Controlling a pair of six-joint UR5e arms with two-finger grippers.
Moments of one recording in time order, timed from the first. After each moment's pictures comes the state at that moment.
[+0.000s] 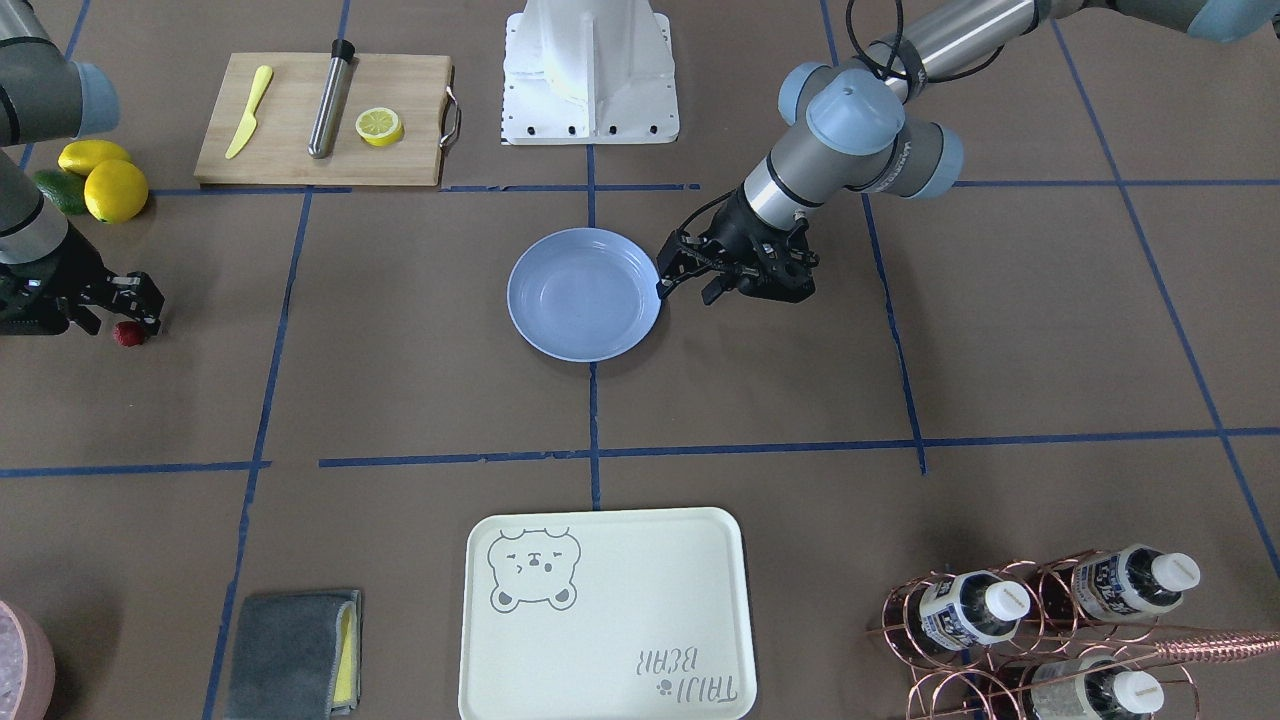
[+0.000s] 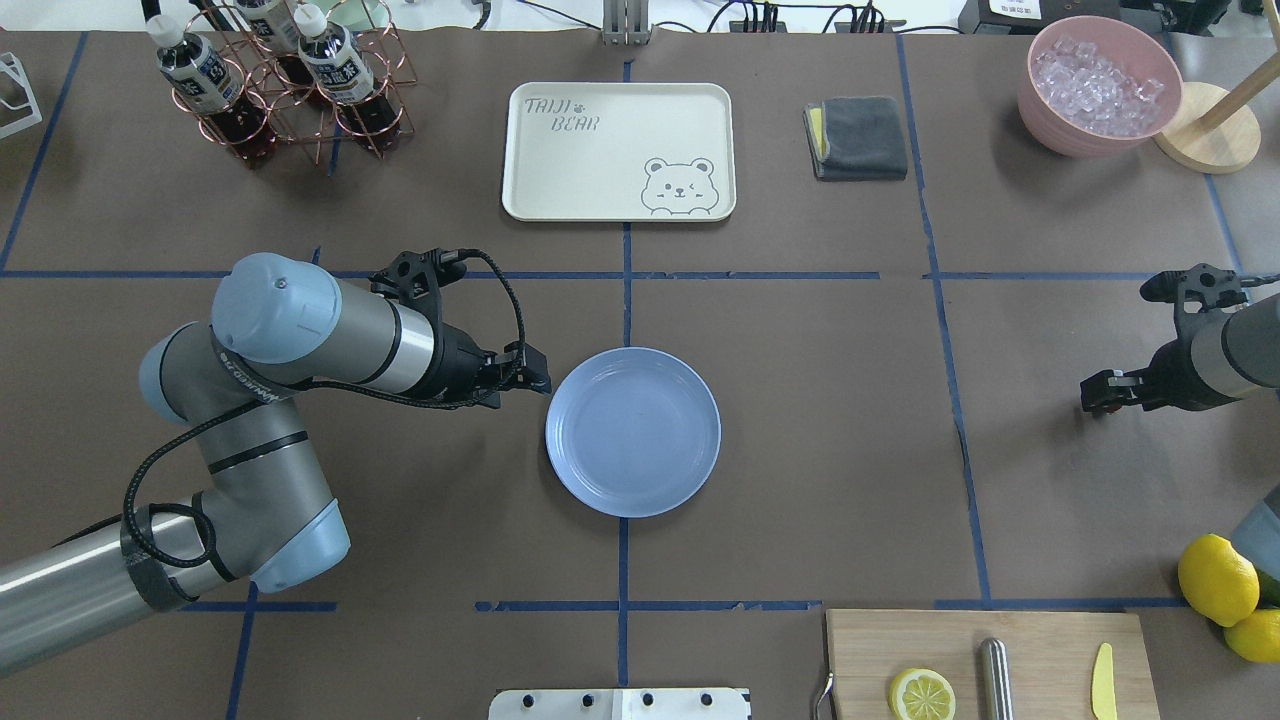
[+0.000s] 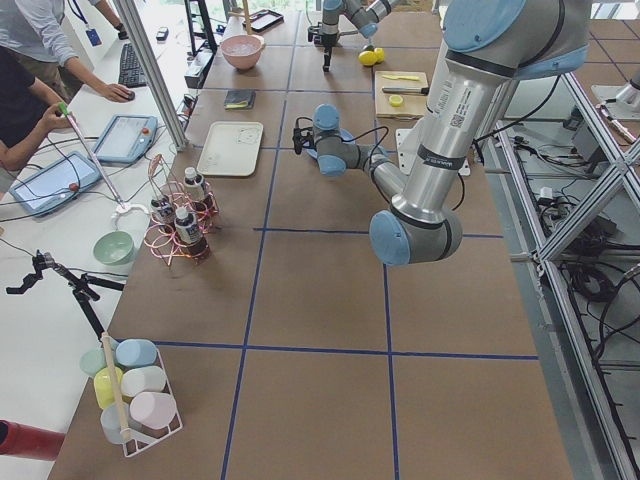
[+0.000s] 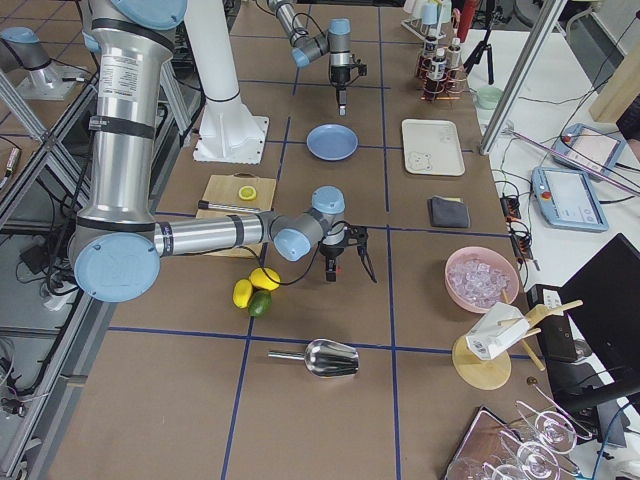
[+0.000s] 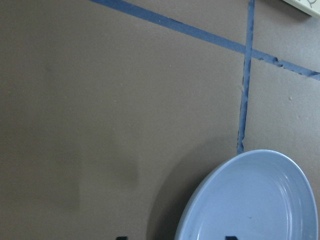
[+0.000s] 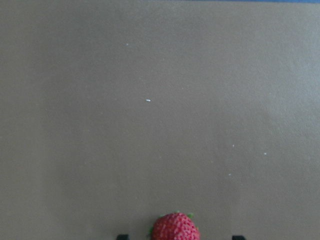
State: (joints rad) left arm -0.56 -2.03 -1.62 -2.29 -1.99 -1.49; right arm 0.86 -1.70 1.72 -1.00 2.03 0.90
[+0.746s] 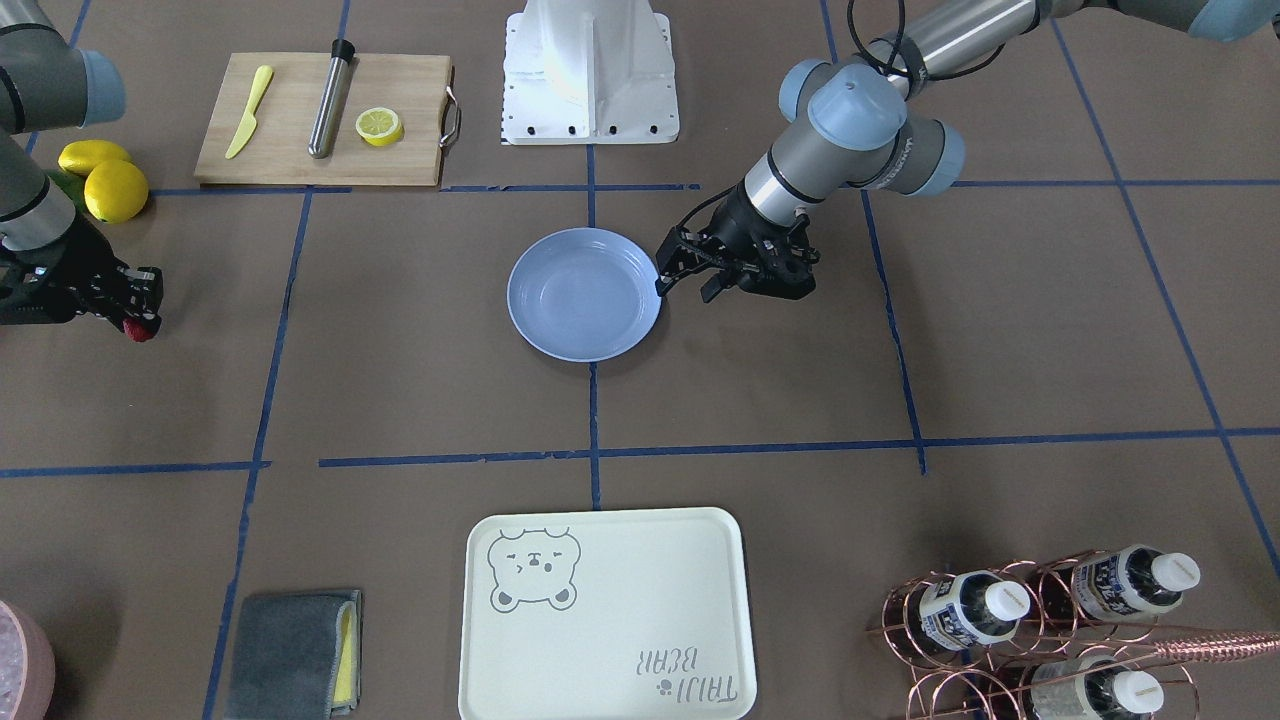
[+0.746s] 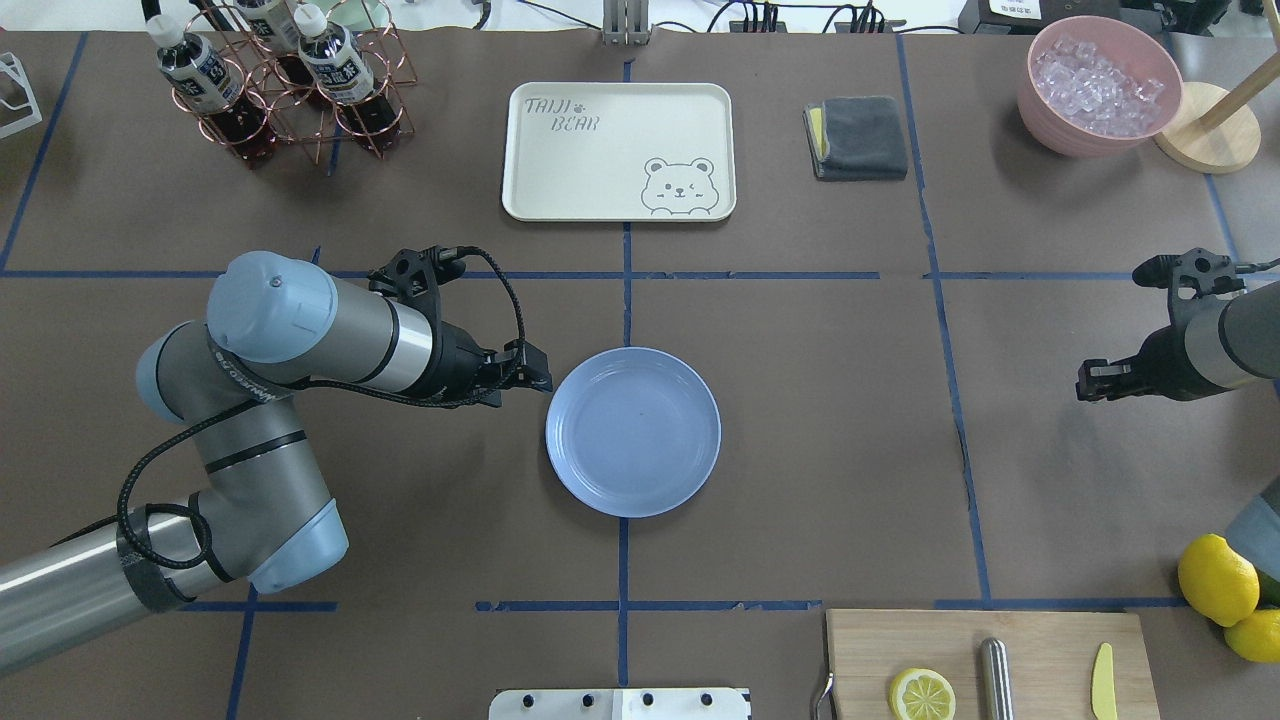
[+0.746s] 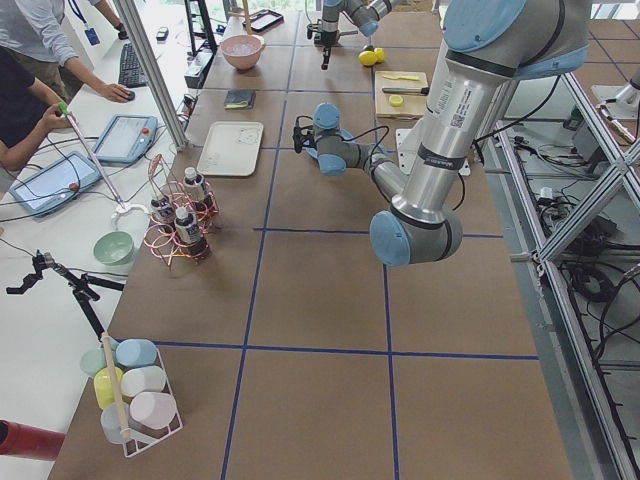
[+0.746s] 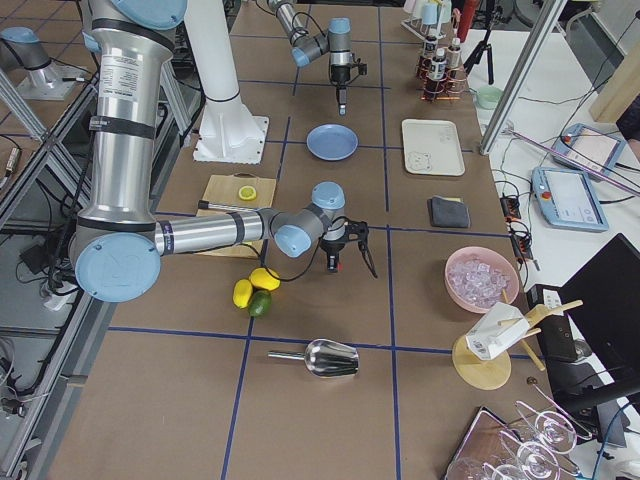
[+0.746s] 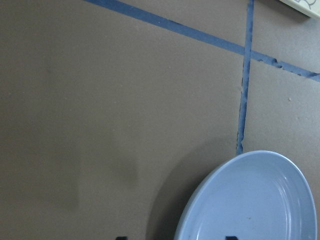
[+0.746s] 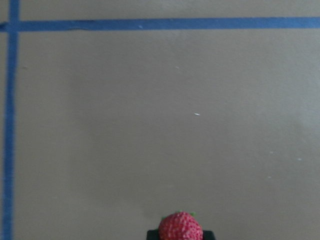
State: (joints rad) left arm -0.56 -2.03 -1.64 -2.29 -1.99 -1.49; right arm 0.85 -1.69 1.84 -1.04 2.04 0.99
